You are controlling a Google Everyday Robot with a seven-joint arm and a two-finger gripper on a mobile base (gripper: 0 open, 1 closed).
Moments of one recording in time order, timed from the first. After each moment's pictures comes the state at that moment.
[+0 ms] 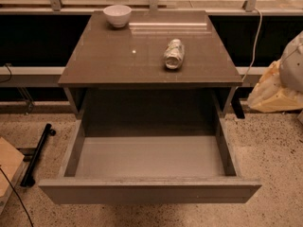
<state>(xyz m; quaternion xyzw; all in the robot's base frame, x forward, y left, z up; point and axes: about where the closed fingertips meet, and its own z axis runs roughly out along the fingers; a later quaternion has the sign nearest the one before) 0.414 -0.216 0.955 -0.62 0.76 -0.01 0.18</state>
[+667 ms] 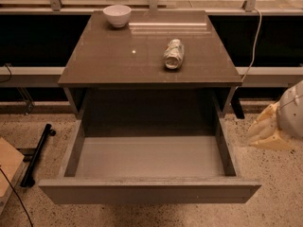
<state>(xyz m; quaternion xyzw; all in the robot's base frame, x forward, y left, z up) 0.386 -0.223 0.883 -0.61 0.77 0.03 0.20</state>
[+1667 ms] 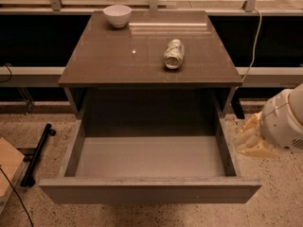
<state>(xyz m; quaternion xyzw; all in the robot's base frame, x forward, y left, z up) 0.379 -0.205 0.864 -0.63 0.76 0.03 0.18</state>
